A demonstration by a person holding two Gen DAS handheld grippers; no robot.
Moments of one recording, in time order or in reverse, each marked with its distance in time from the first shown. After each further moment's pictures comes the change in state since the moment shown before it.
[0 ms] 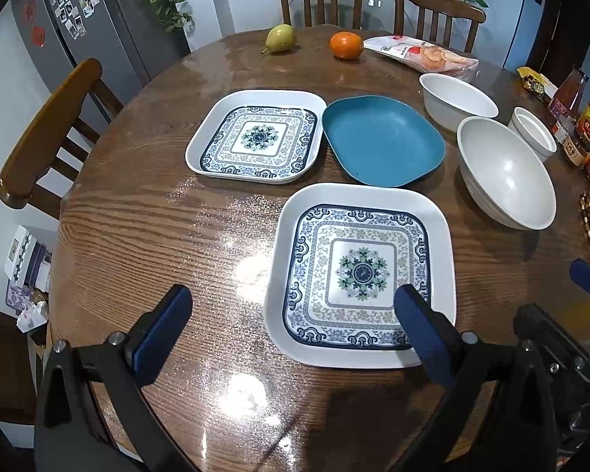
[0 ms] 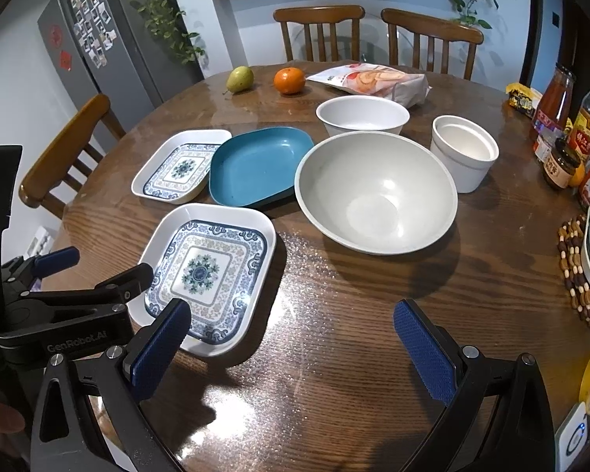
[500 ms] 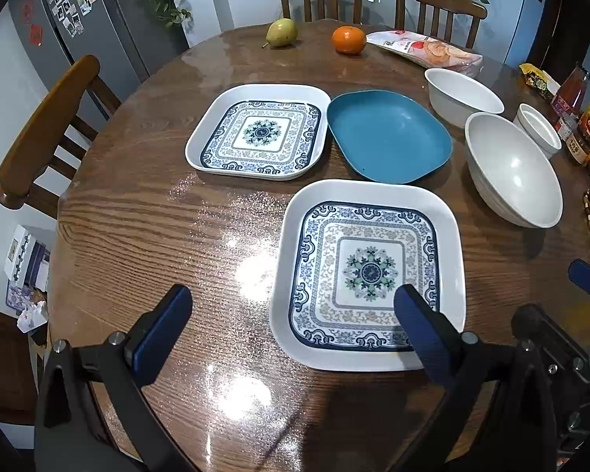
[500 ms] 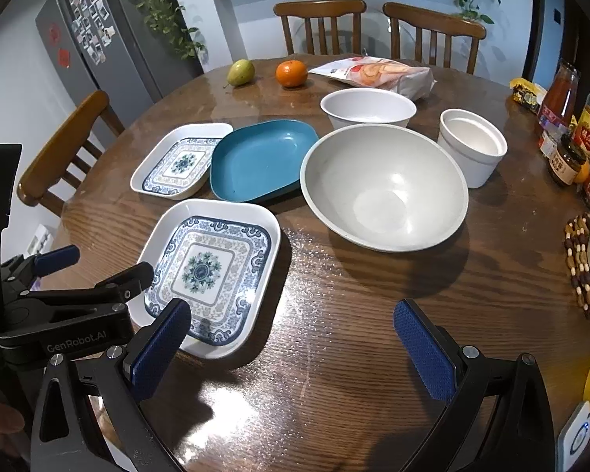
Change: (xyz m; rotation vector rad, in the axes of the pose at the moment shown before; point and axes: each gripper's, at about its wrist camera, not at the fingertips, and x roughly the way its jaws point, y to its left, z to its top) left arm 0.006 0.003 0.001 0.003 0.019 -0.001; right arm 0.009 0.003 0.002 0.003 0.027 0.008
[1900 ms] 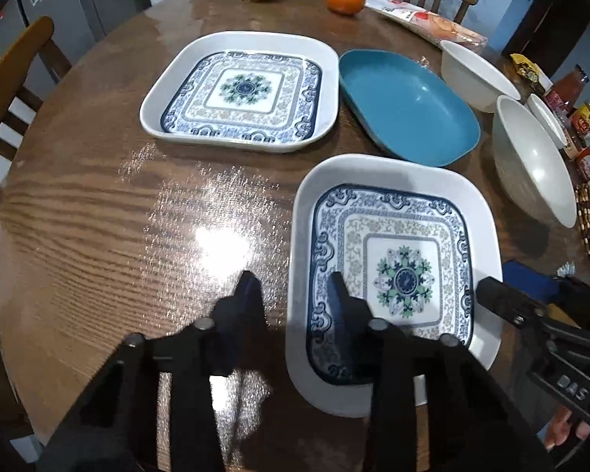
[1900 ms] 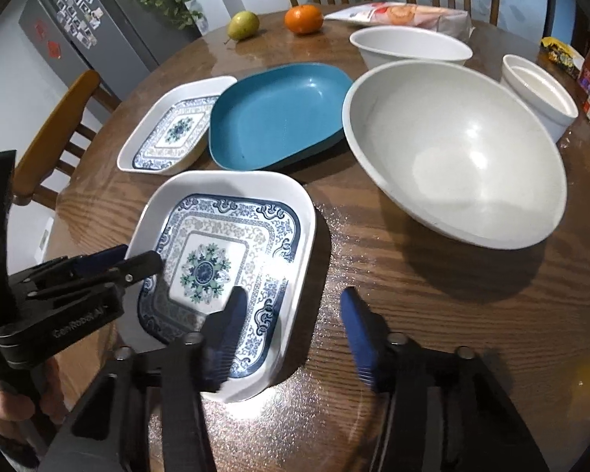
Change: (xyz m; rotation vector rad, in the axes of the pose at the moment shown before) left arm 0.063 0.027 0.014 0.004 0.118 -0.187; right arm 0.068 0.011 0.007 0.049 0.154 0.075
